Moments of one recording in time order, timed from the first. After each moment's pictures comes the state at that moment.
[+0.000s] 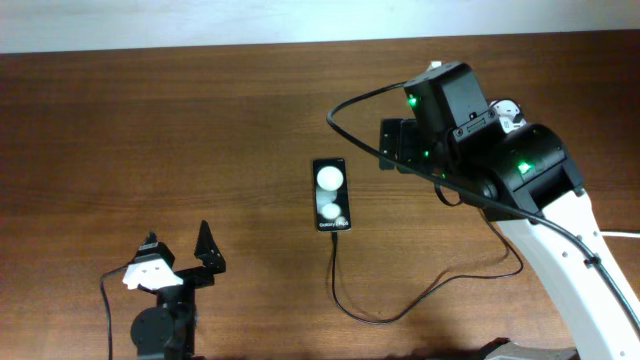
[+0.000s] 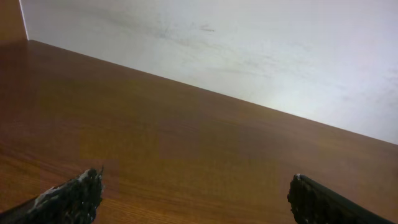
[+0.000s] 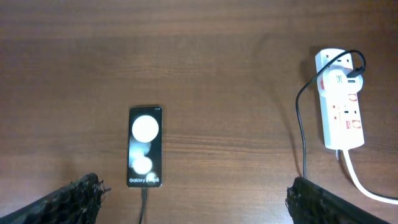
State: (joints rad) left arm 0.04 0.01 0.01 -0.08 -0.05 -0.25; right arm 0.50 1.47 1.80 -1.27 0.27 0.45
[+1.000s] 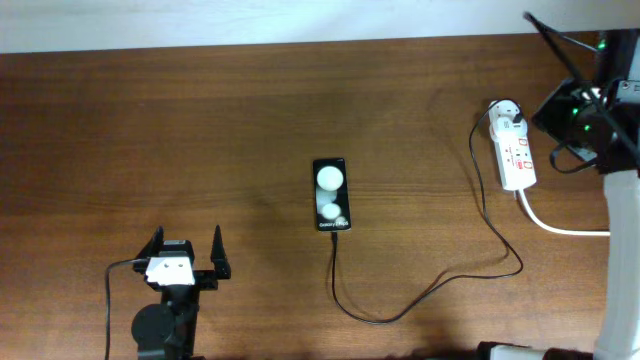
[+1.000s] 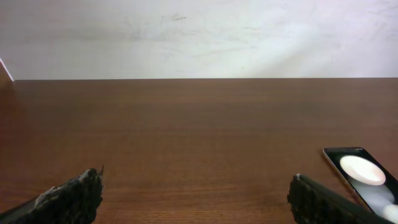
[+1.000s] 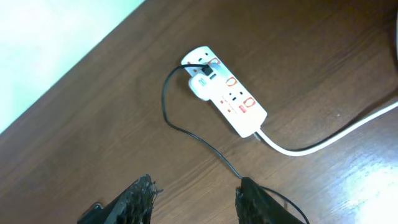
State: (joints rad) left arm 0.04 0.05 0.01 -0.08 0.04 0.02; right arm -0.17 1.48 1.80 -1.25 0.11 0.55
